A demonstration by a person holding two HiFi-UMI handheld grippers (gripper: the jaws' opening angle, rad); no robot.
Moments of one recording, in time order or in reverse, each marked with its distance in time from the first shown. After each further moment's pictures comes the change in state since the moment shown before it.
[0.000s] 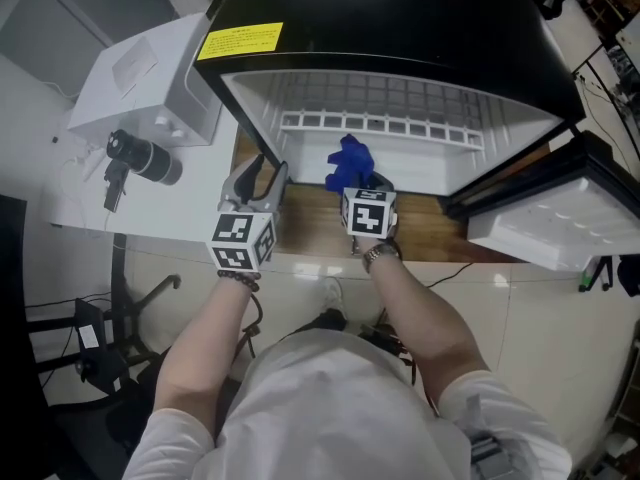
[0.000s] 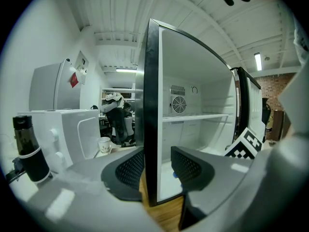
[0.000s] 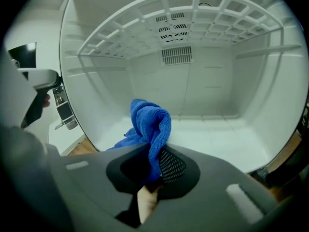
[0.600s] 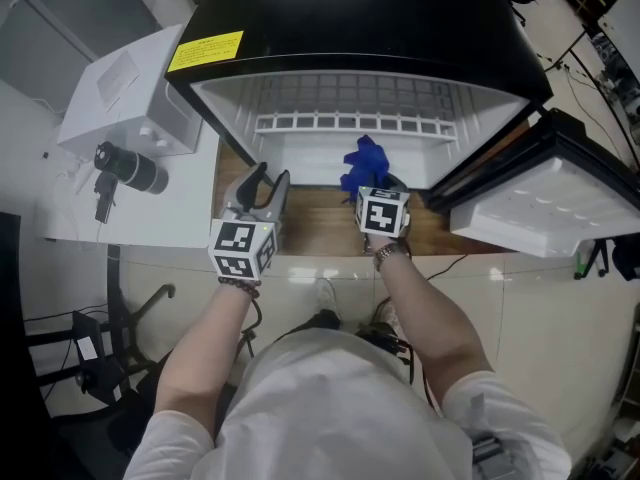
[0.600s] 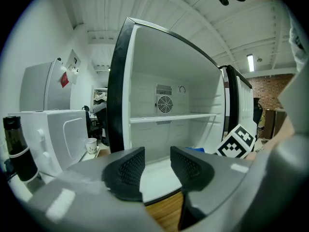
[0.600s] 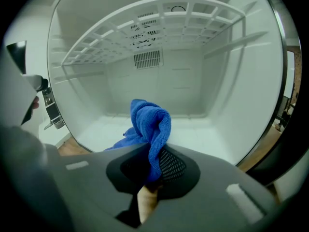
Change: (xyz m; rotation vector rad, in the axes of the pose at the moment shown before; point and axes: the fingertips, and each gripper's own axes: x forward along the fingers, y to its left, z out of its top) left arm 0.006 -0.051 0.001 0.030 -0.002 -0.080; right arm -0.028 -0.081 -0.009 0.037 0.012 -0.124
